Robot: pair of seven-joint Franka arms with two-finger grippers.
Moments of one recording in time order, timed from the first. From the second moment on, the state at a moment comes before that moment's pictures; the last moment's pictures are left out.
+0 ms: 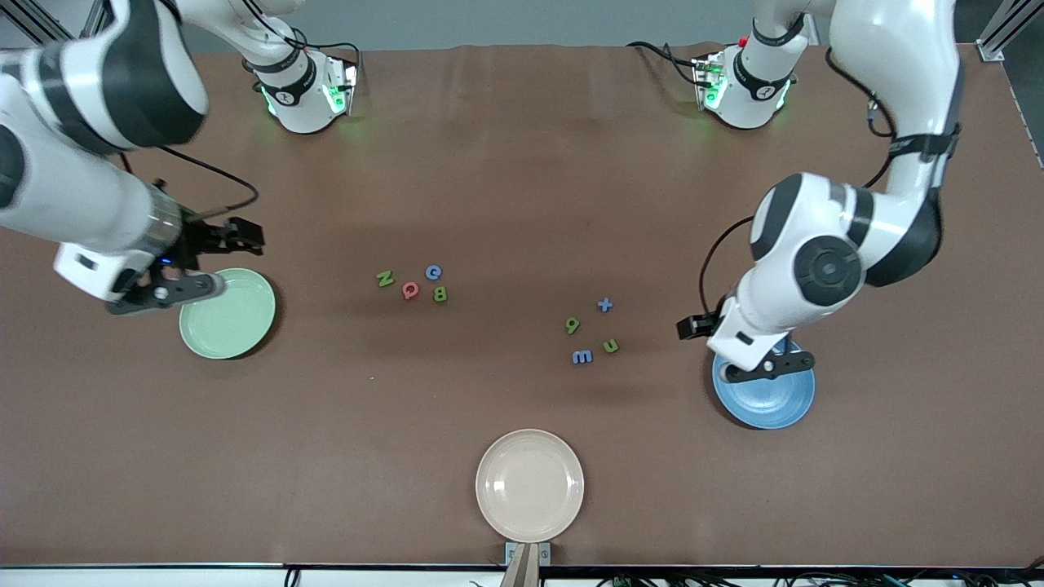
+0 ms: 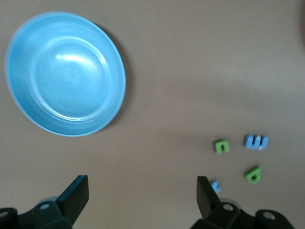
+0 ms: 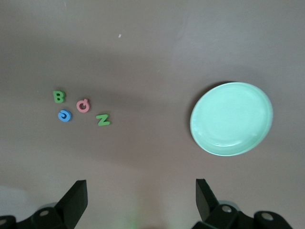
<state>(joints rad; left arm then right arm) -0.26 0.50 -0.11 -1.56 0.02 1.97 -0.60 0.17 0.19 0.03 -1.64 0.02 1.60 -0.05</state>
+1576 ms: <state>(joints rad) -0.44 0.82 -0.11 -1.48 0.02 2.24 -0.93 0.40 0.35 0.03 -2.34 0.07 2.64 0.09</state>
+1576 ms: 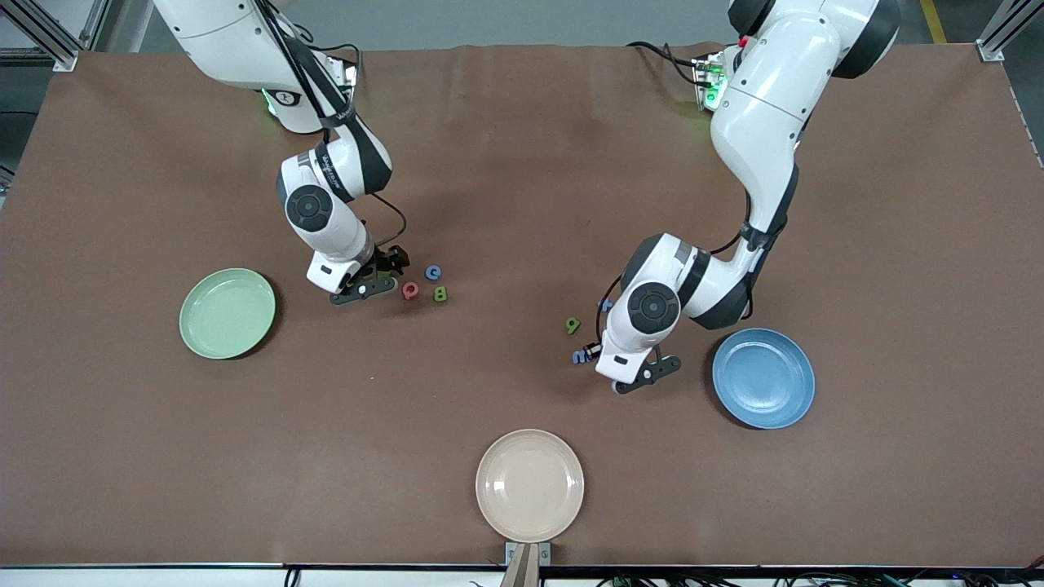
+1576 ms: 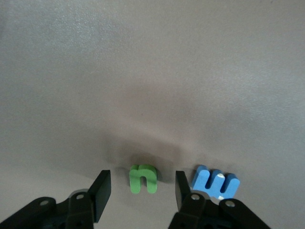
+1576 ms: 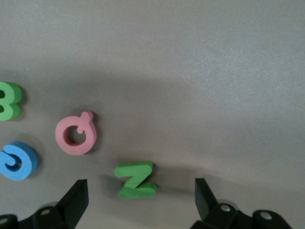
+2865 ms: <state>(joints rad) -0.19 0.66 -0.09 -1.46 0.03 2.08 -0.72 0.41 0.37 0.03 -2.32 0.07 2.63 0.09</state>
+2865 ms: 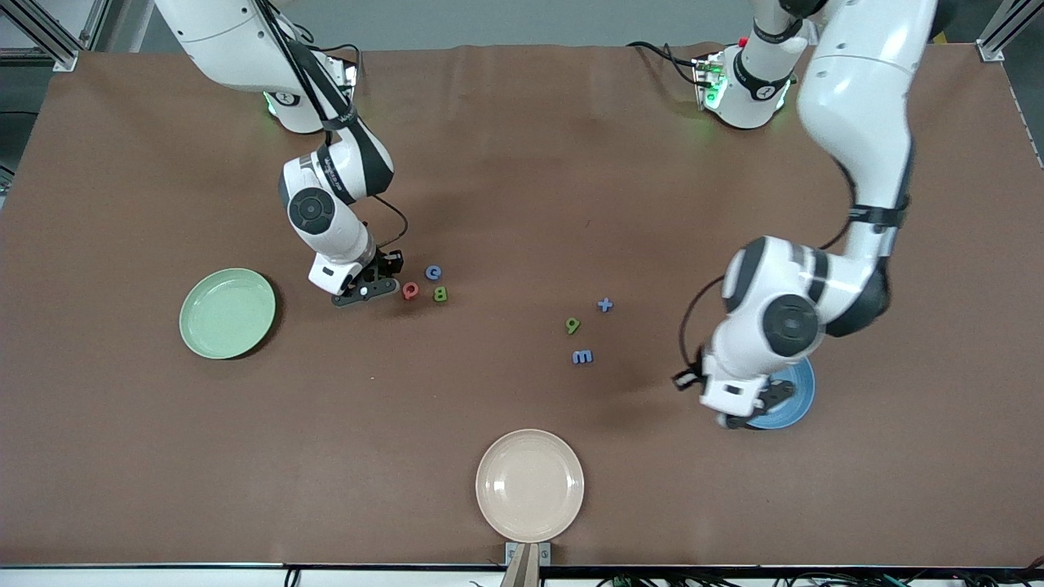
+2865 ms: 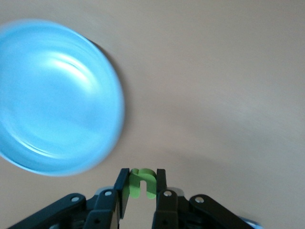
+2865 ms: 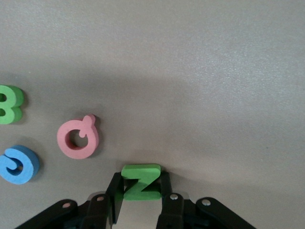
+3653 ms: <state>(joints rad) -0.05 0.71 -0.09 -1.56 0.11 2.08 -0.60 0.22 0.22 -0.01 -2.29 0.07 2.45 -0.11</state>
